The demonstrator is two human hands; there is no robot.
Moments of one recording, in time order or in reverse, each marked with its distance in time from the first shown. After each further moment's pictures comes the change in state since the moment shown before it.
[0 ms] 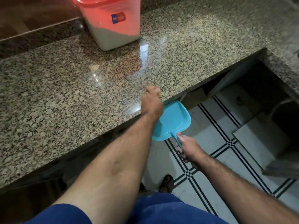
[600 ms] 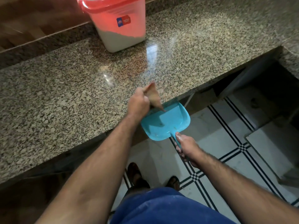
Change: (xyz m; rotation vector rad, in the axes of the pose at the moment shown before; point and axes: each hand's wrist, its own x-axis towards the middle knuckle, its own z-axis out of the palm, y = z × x) left_hand -0.008 -0.021 -0.067 -0.151 -0.113 0.001; right_hand 0.017 -0.002 -0.006 -0.001 -0.102 -0.004
